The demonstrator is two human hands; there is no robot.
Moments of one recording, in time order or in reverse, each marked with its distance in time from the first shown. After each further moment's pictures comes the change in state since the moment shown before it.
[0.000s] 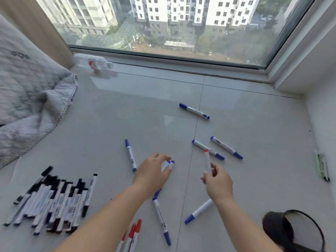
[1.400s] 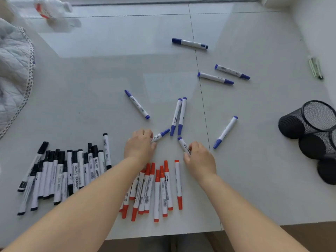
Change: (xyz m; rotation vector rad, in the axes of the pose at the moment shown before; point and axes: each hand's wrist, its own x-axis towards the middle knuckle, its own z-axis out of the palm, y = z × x) left_hand -0.029 -0.173 0.045 0.318 -0.036 0.160; right_hand -0.115 0.093 0.149 -0.728 0.039 -0.151
